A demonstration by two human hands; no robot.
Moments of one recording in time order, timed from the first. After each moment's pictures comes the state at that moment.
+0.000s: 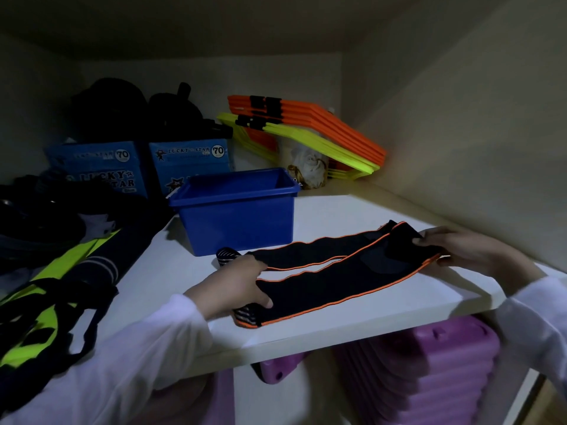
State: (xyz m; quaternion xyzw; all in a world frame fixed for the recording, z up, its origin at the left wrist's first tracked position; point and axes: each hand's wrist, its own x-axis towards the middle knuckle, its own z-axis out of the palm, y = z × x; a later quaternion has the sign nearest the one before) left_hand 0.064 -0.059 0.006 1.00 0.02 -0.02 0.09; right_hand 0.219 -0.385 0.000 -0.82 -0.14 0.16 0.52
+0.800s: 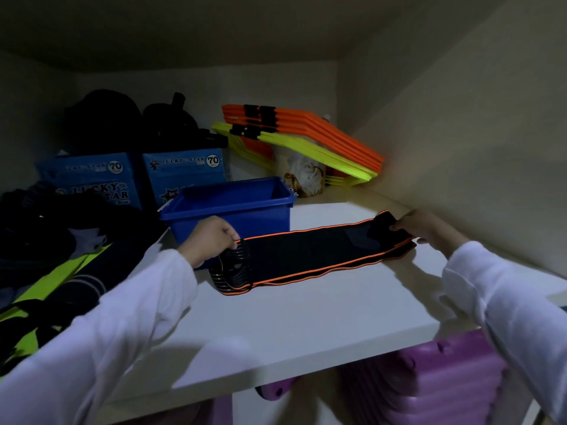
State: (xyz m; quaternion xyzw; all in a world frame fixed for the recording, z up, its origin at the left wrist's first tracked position) left_hand 0.123 -0.011 0.045 0.93 0.16 0.14 0.30; right_hand 0.280 -0.334 0.015 -0.89 -0.01 0.02 0.45
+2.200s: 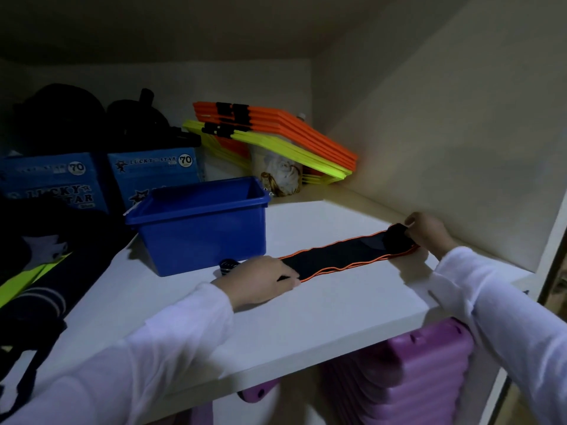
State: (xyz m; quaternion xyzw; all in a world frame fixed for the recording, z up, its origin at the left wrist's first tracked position) left_hand 0.138 -0.098 -0.005 0.99 -0.15 0.00 0.05; right_hand 0.302 -0.389 -0.016 -0.95 0.04 -0.13 0.28
